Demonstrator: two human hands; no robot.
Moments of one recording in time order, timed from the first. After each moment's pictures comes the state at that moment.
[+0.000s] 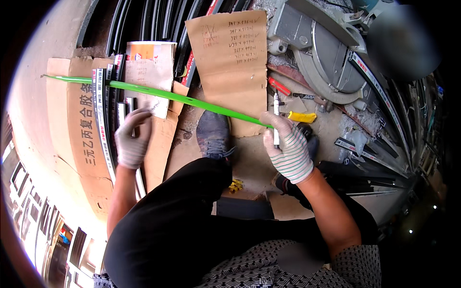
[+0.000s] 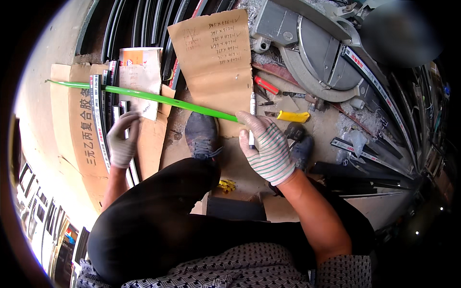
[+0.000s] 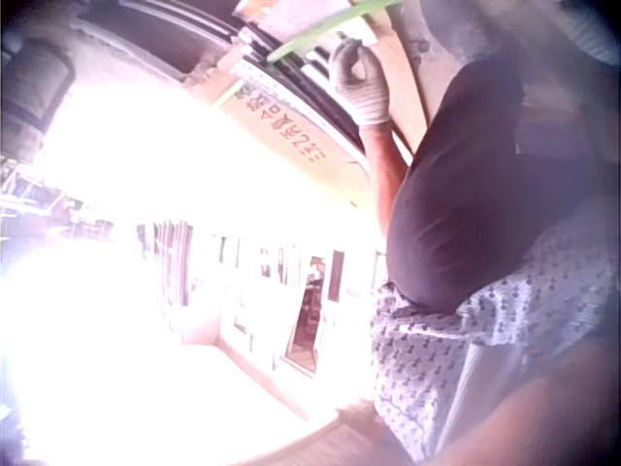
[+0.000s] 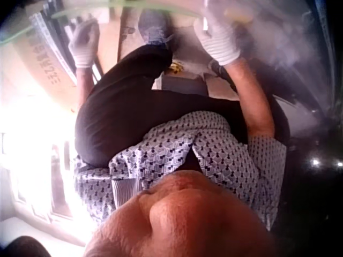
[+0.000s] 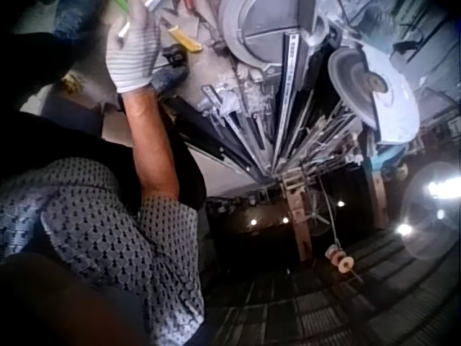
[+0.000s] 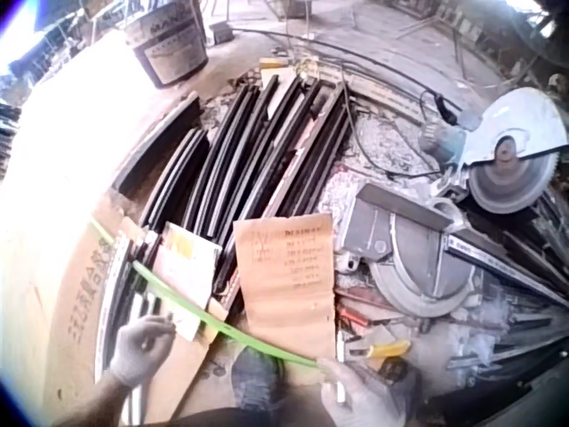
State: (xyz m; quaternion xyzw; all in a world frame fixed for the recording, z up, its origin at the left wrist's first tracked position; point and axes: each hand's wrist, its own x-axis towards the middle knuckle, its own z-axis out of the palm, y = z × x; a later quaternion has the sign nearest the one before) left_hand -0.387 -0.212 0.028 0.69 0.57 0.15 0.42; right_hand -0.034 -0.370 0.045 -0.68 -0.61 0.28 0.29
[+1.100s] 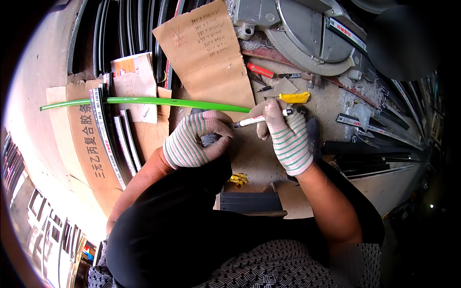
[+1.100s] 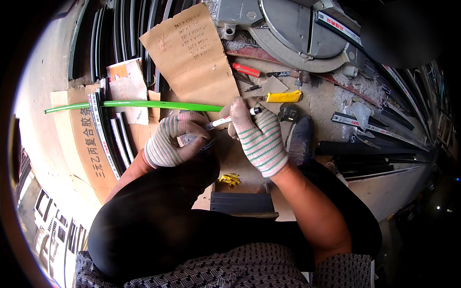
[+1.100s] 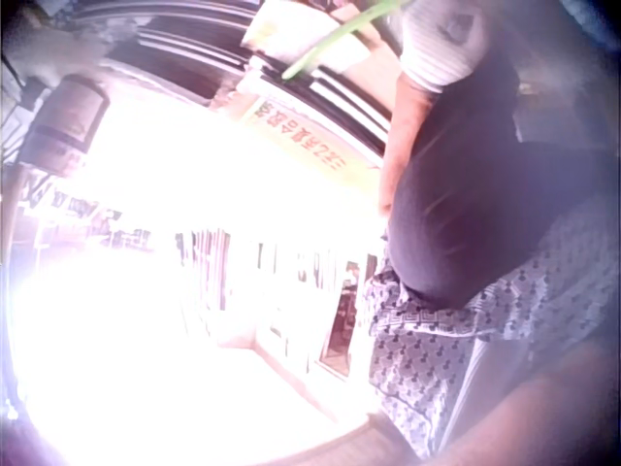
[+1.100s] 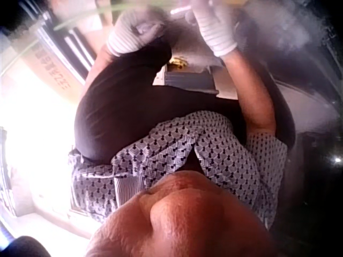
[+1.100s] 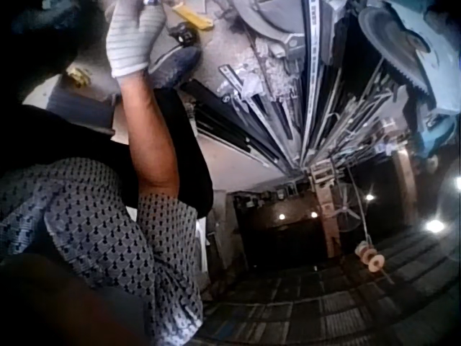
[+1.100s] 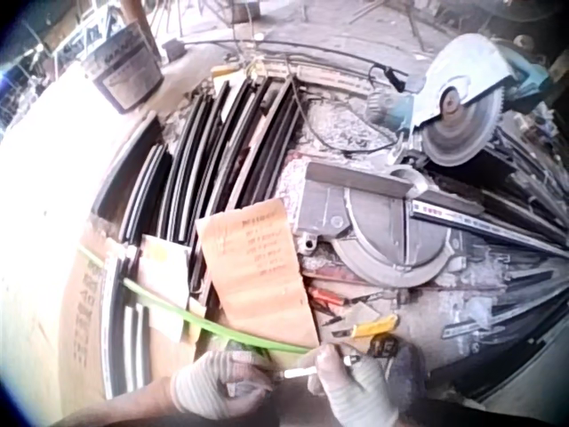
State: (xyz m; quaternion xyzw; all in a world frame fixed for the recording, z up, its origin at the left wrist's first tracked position) left_hand -0.233 -0.246 0.051 0.75 0.16 0.10 0.64; right_hand -0.036 -0.375 0.087 -0.68 -0.19 0.54 0.46
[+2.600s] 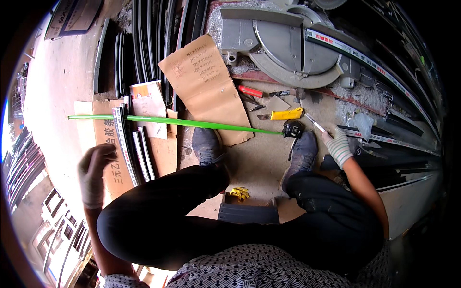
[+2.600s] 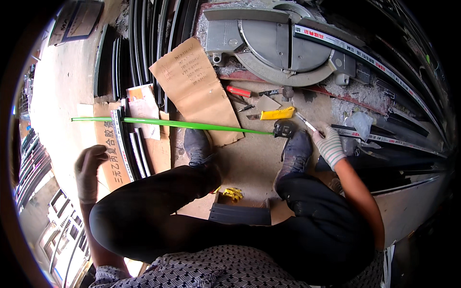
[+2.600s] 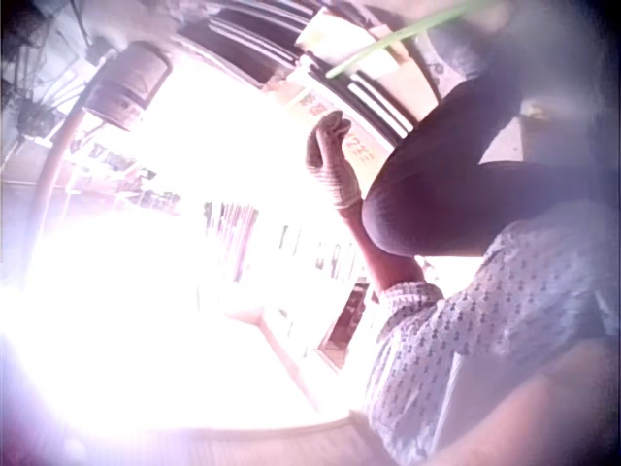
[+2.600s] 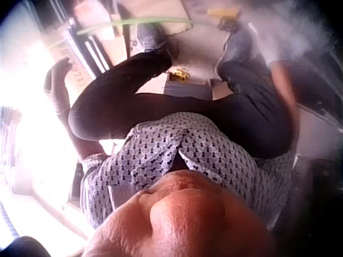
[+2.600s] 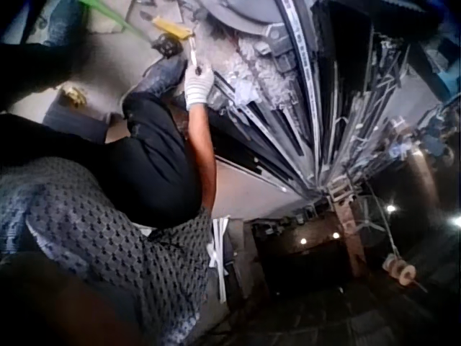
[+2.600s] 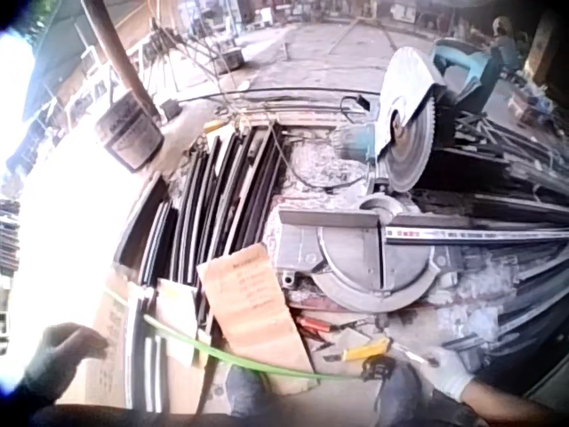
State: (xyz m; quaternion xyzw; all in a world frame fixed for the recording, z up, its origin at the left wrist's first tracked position) left_hand -0.329 -0.195 0.232 0.61 0.62 0.12 0.49; right_hand 0.170 -0.562 -0.031 -0.81 -0.26 0.45 0.28
